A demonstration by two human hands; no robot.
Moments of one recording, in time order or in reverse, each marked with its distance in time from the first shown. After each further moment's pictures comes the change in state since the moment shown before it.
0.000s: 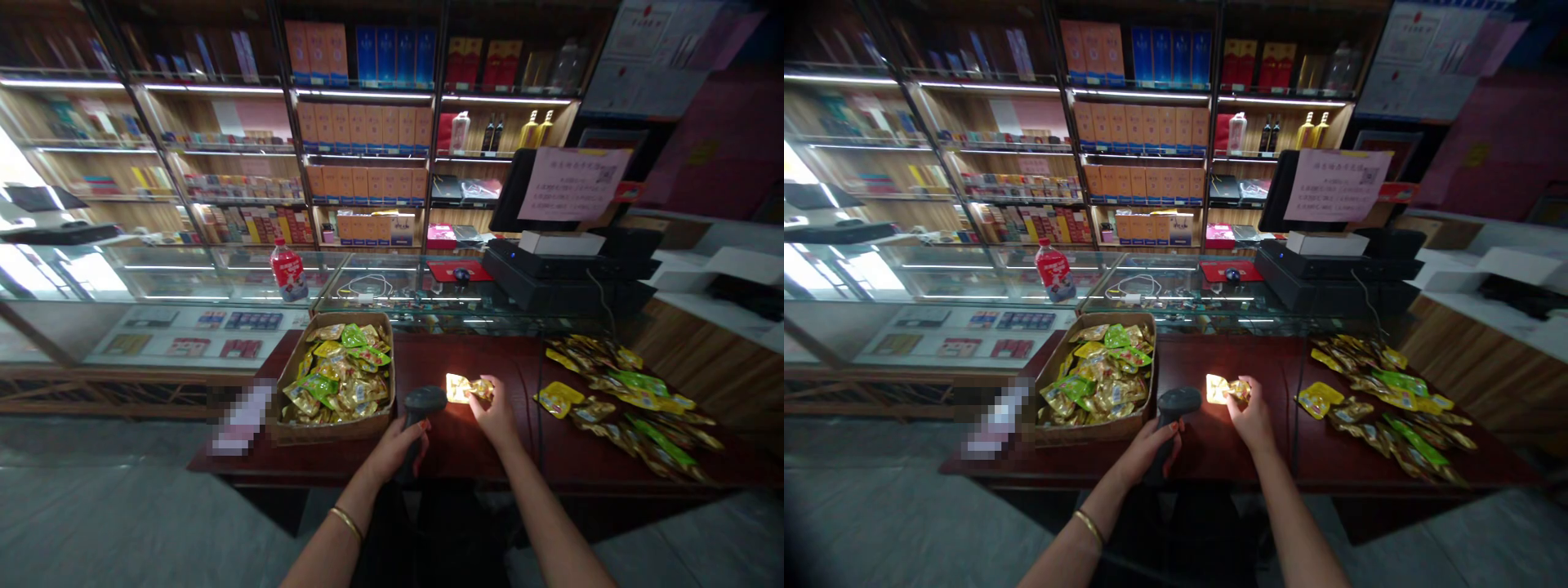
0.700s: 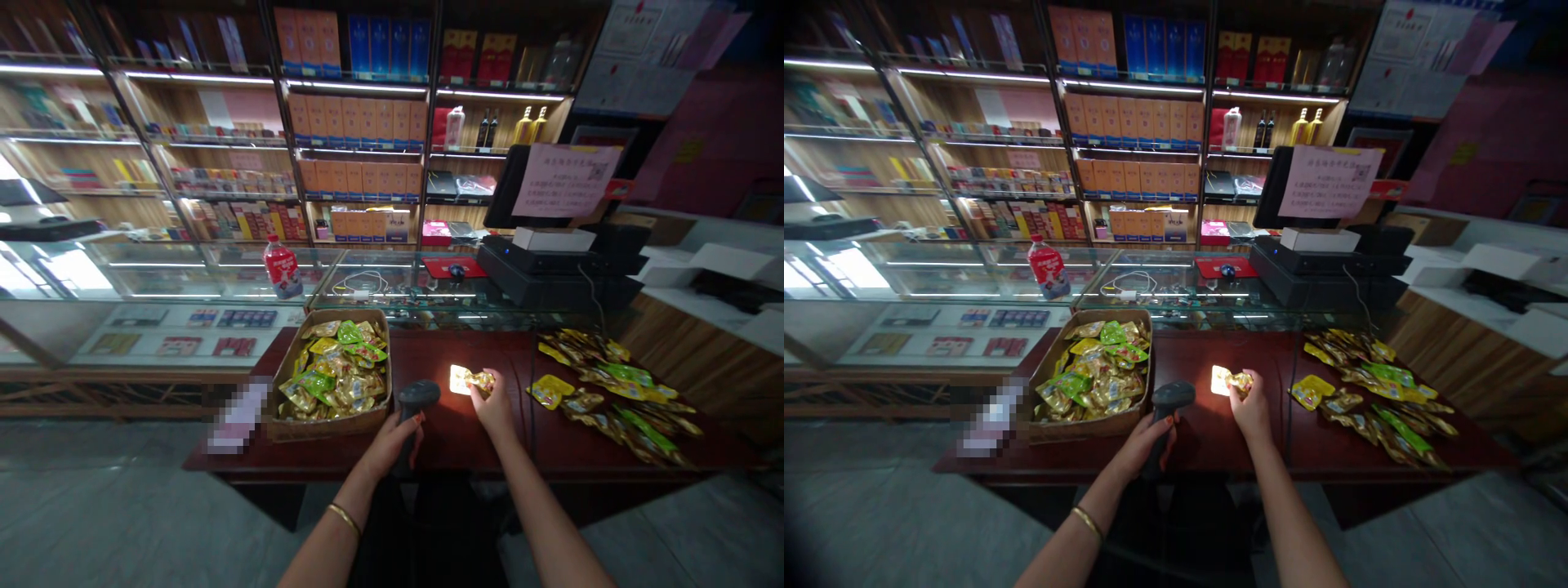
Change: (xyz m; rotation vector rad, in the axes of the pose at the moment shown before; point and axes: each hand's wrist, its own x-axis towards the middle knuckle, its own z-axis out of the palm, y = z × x) left_hand -0.003 0.000 0.001 -0.035 0.022 0.014; right_hand 0.004 0.002 -0.002 -0.053 0.115 0.025
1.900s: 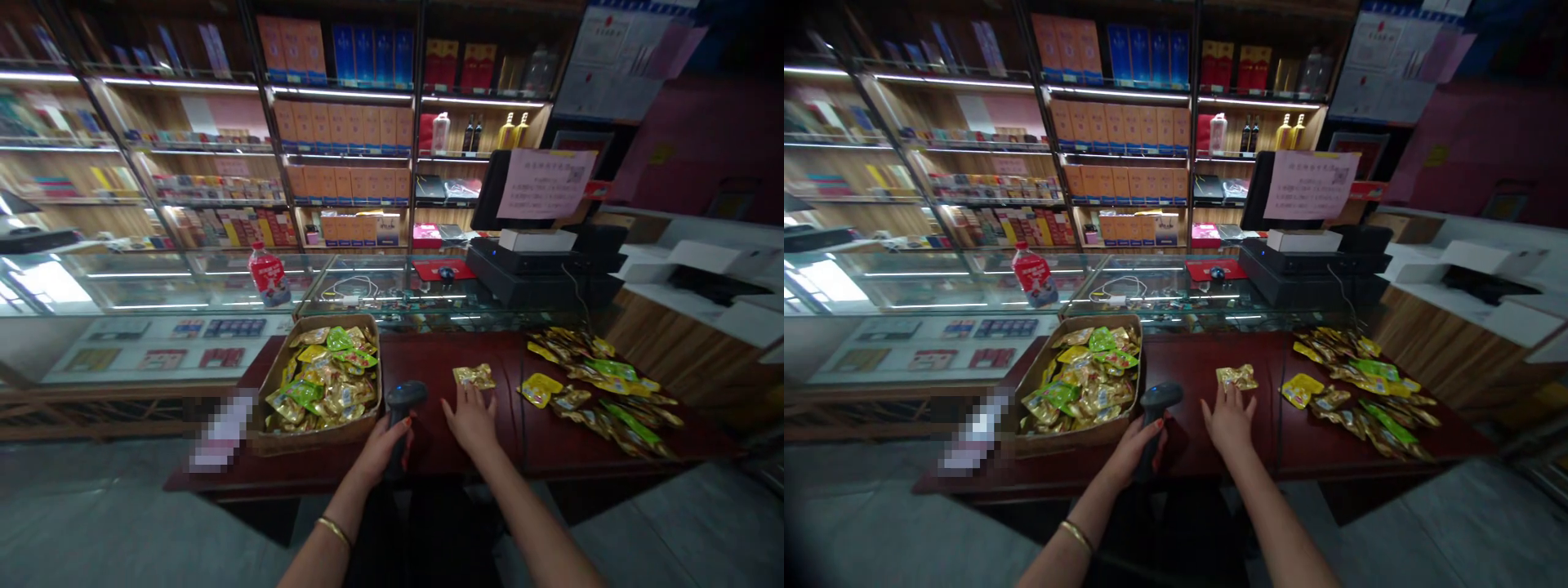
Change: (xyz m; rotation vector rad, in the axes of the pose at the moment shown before) left_hand 0.002 0.001 0.000 -0.020 0.089 -0.030; right_hand -0.025 -0.026 0.011 -0.681 -0.296 -0.074
